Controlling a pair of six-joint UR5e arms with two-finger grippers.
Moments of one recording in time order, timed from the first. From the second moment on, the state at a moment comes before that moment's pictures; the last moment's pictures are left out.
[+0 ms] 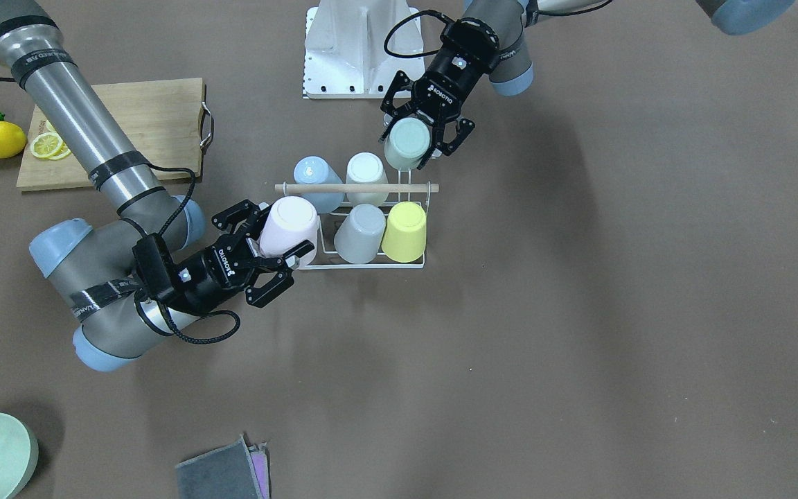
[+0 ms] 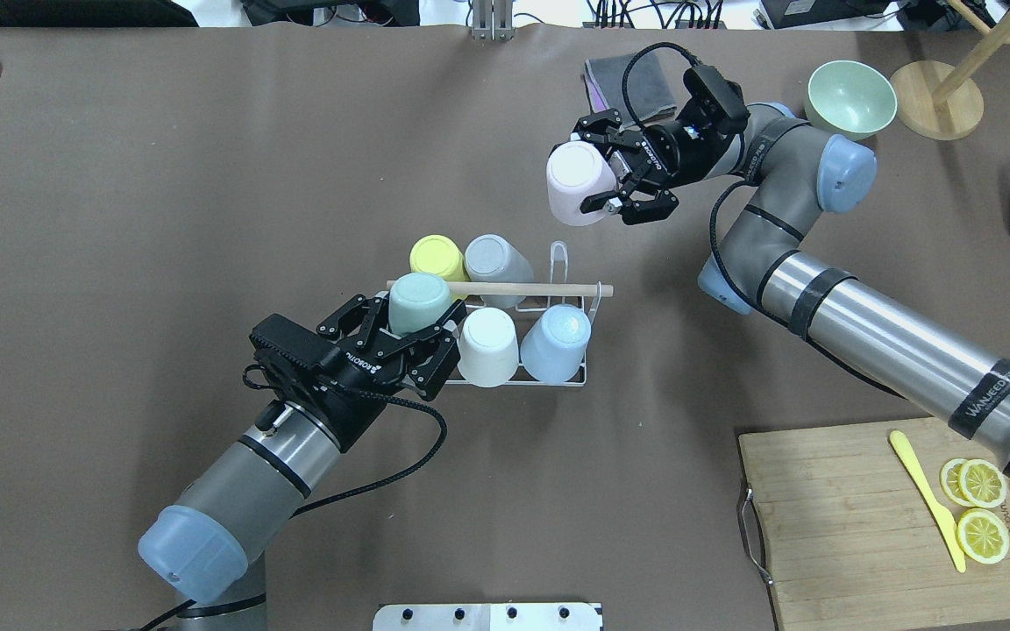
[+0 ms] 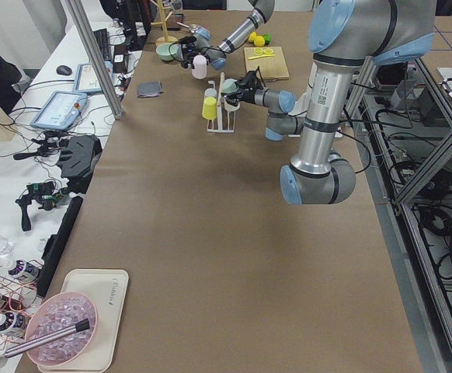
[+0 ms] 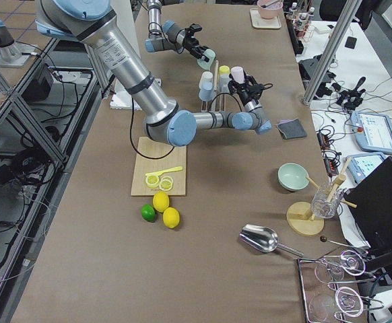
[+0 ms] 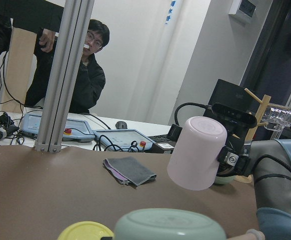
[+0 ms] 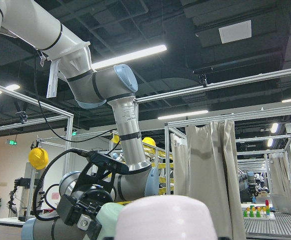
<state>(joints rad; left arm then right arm) -0.18 -2.00 -1.65 -2.97 -0.79 -0.70 0.81 -0.81 0.87 -1.60 4.10 -2.09</state>
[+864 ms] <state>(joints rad) -0.18 -2.02 -1.63 -2.97 -0.76 -0.64 0.77 -0.81 0.87 -1.60 4.08 -2.10</state>
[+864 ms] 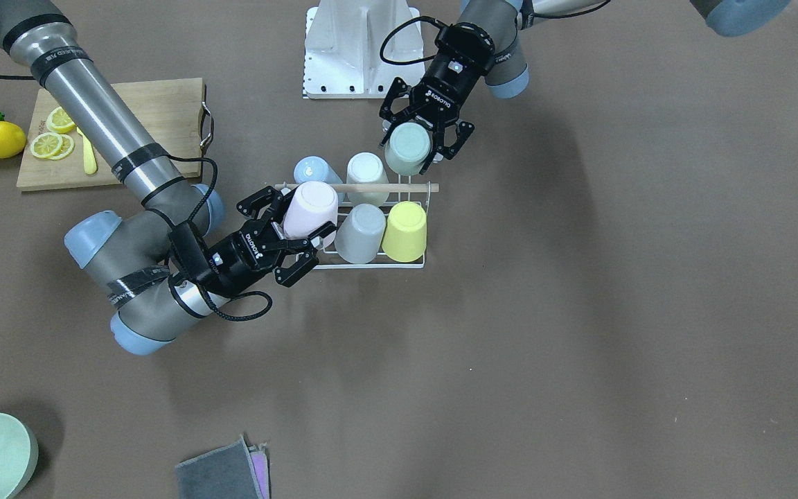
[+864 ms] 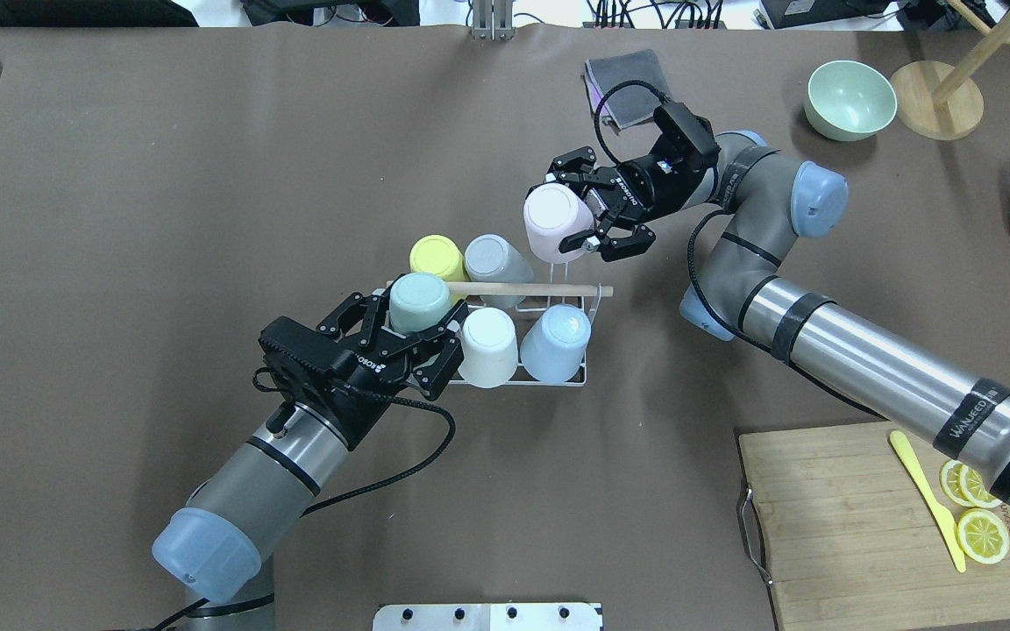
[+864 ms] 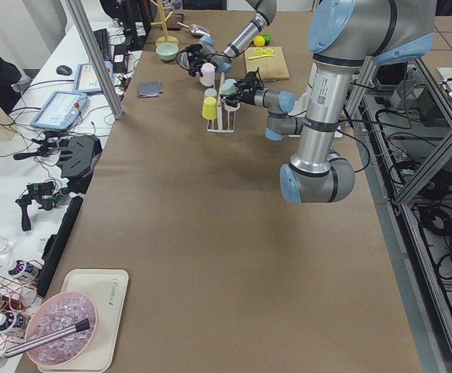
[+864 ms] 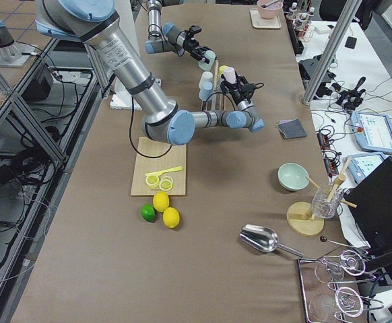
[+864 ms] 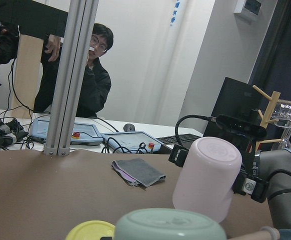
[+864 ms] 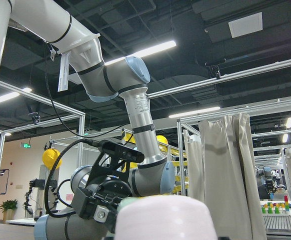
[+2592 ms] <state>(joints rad) -0.63 -1.94 -1.65 -2.76 -1.09 -0.73 1.01 -0.75 0.88 -1.88 4.09 -0.55</state>
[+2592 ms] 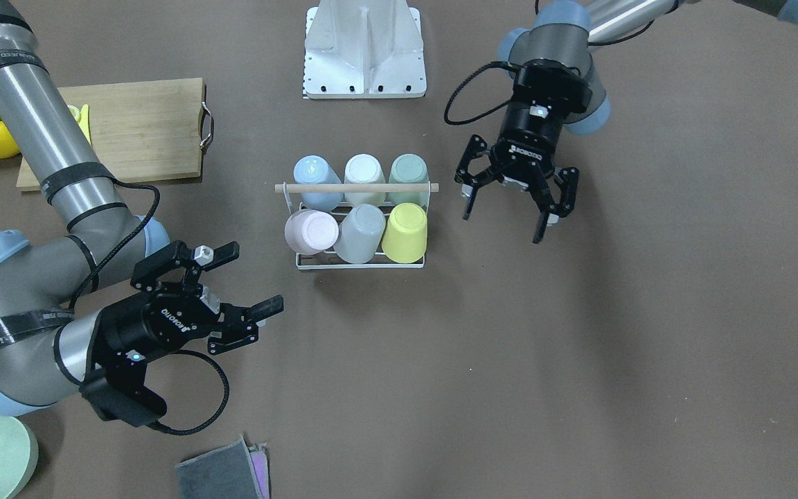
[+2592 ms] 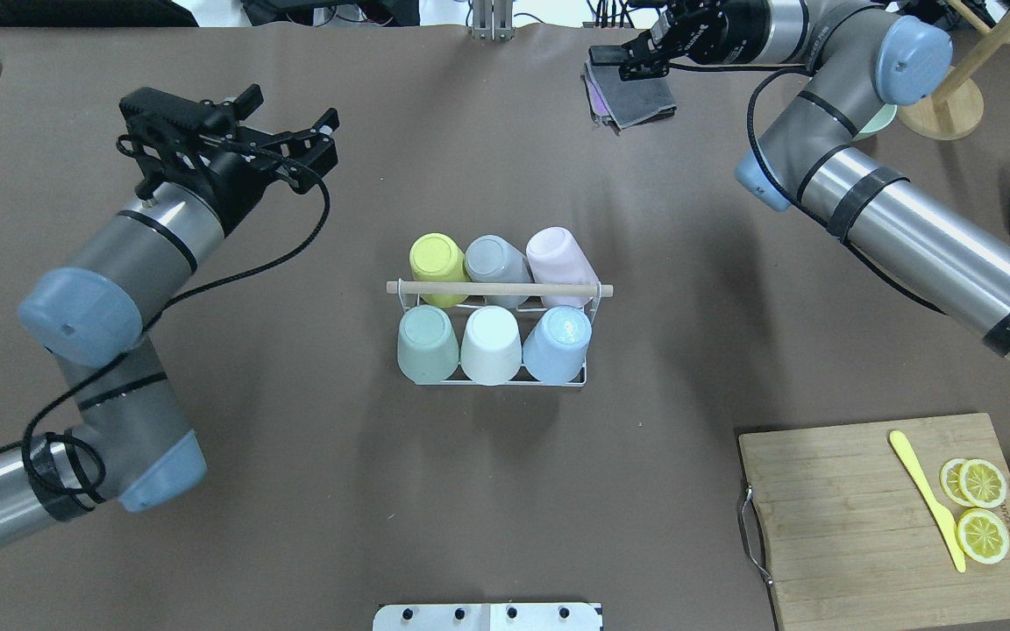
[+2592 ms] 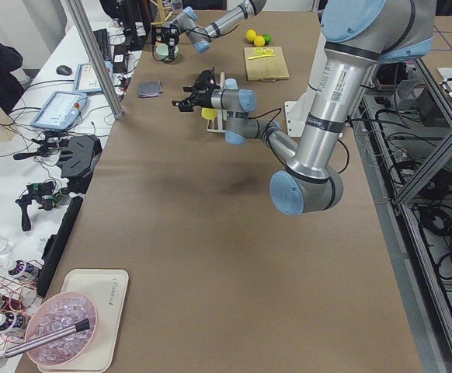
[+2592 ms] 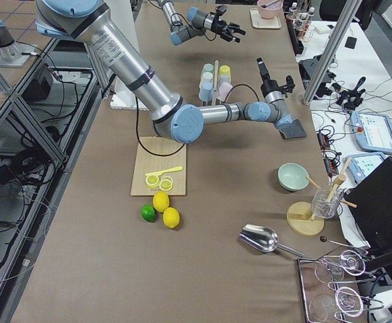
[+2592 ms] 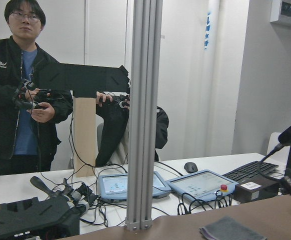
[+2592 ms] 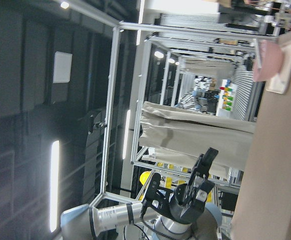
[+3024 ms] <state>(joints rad) -0.85 -1.85 -1.62 -2.51 -1.51 -0.80 1.09 -0.78 0.96 -2.08 3.68 0.15</state>
